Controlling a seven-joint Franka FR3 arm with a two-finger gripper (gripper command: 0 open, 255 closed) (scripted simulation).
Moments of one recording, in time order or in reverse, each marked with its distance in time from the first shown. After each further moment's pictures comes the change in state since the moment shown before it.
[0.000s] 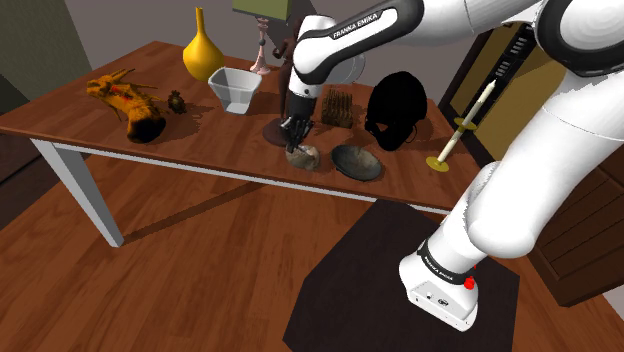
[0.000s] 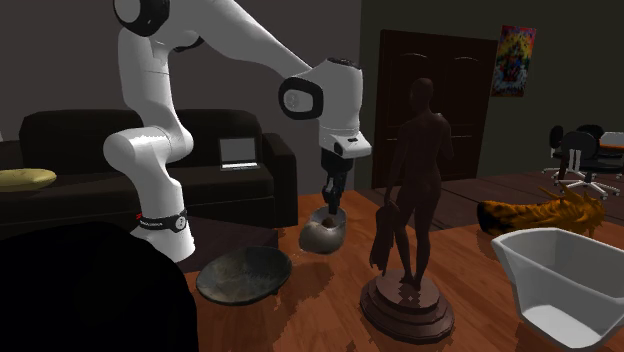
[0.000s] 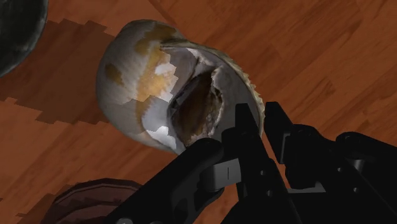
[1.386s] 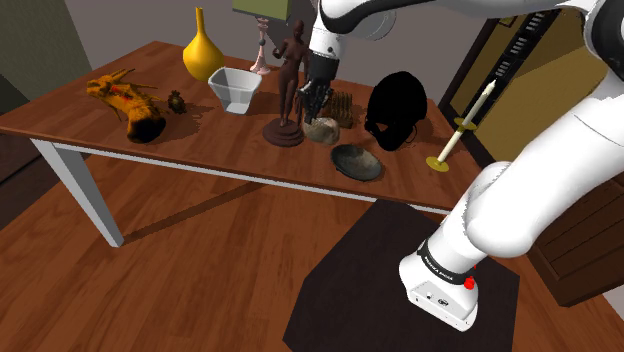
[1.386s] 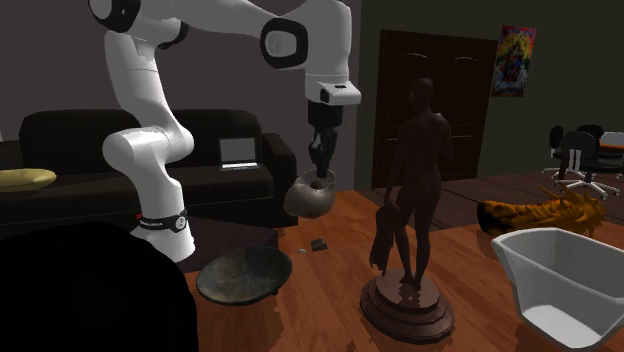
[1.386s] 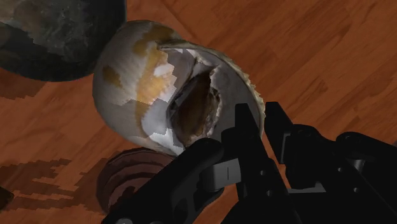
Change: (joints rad) arm -0.034 -0.173 -0.036 0.074 -0.050 -0.253 0.000
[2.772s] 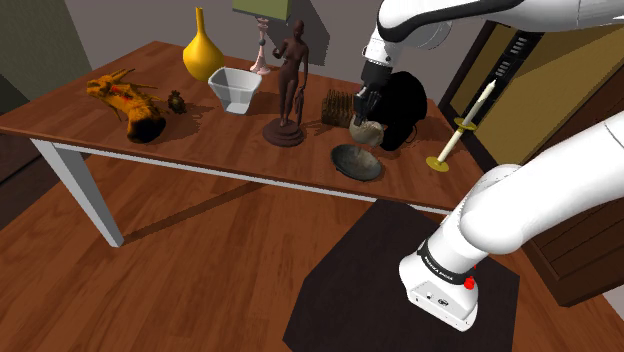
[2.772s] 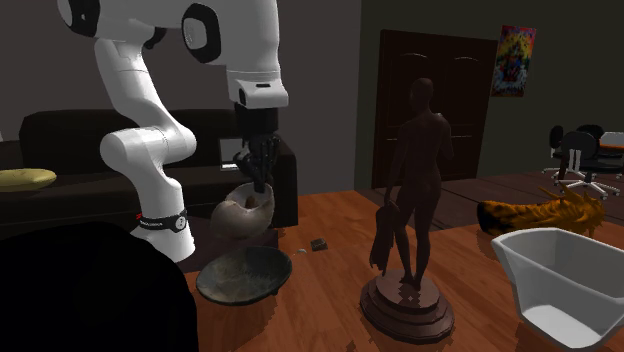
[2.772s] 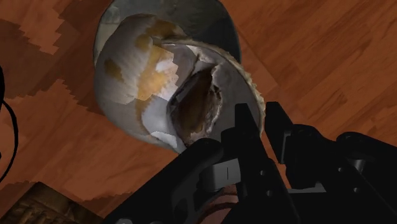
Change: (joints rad) arm -0.130 -0.203 -0.161 -0.200 -0.107 -0.034 -0.231
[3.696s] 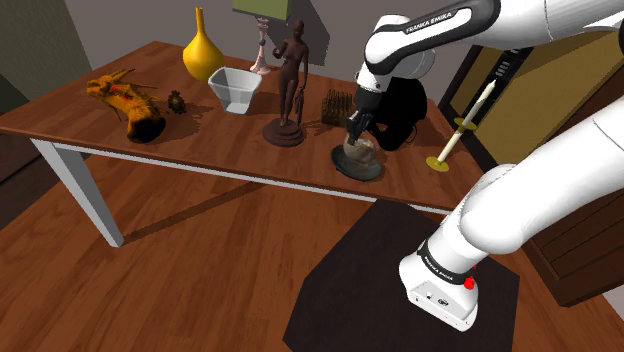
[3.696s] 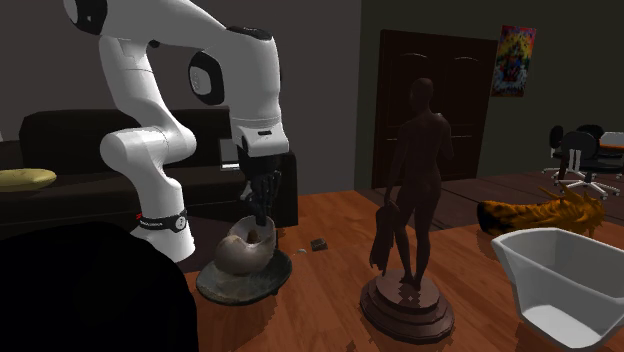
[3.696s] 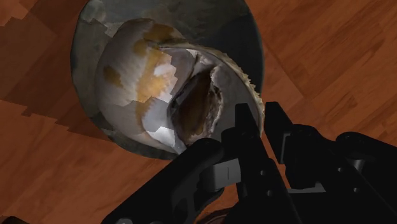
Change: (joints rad) arm 0.005 0.080 -0.015 -0.116 0.021 0.192 -0.040
